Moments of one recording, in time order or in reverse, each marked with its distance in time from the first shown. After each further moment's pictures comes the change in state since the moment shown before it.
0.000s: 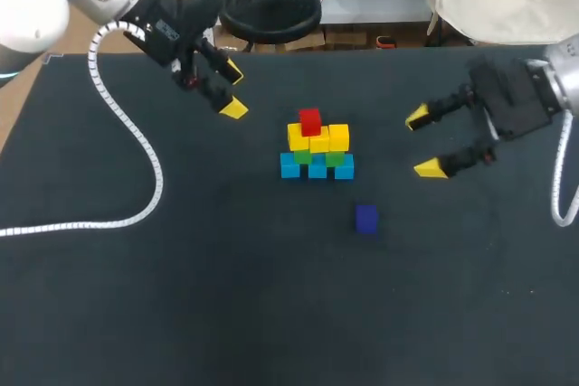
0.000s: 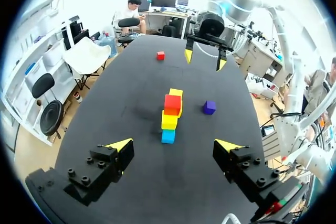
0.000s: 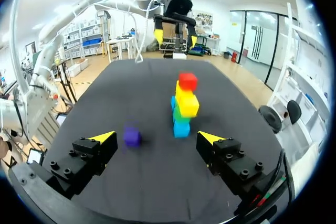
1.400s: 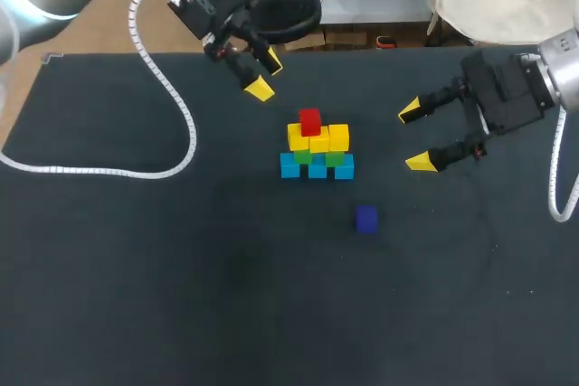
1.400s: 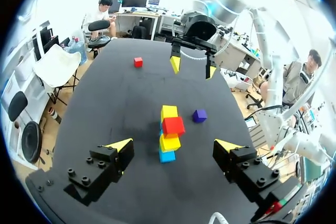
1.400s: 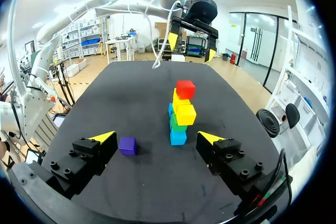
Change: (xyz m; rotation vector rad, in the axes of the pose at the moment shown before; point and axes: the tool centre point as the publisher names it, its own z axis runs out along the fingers) left arm -0.040 0.026 0.026 0.247 0.008 0.109; right arm -0.028 -0.004 0.014 0.010 -0.019 -0.016
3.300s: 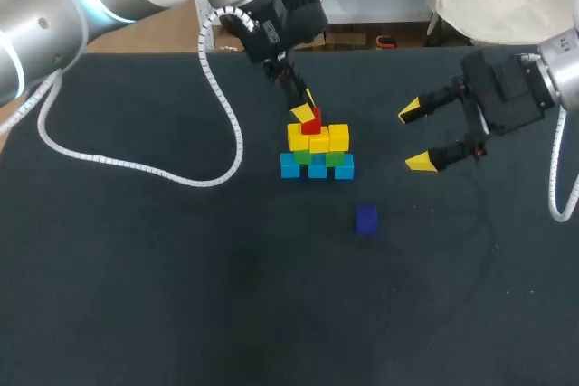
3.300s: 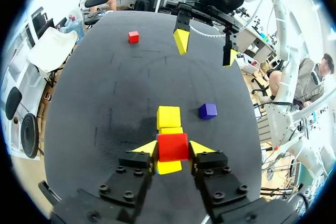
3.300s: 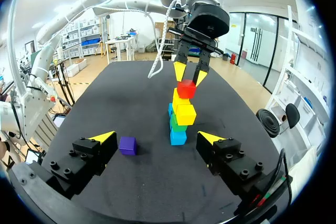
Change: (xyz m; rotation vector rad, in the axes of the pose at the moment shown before) left arm -0.014 -0.001 0.071 -0.013 0.232 -0.045; right arm 0.000 0.000 0.000 0.000 0.000 0.000
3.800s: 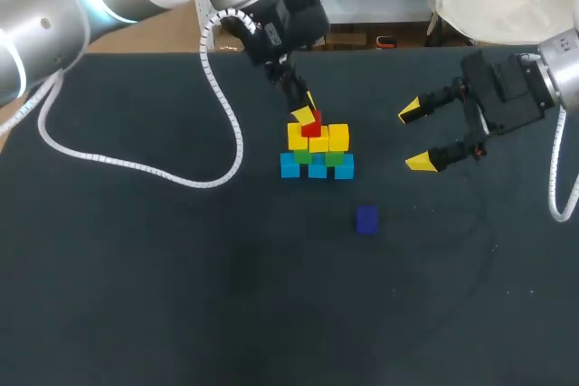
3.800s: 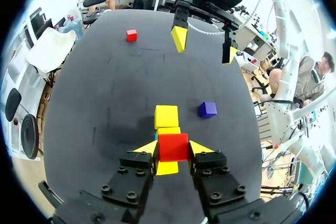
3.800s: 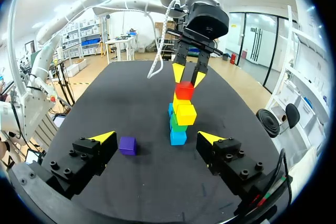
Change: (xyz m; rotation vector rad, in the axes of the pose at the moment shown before) left arm 0.001 -0.002 0.004 0.002 0.017 0.008; right arm 0.000 0.000 0.000 0.000 0.000 0.000
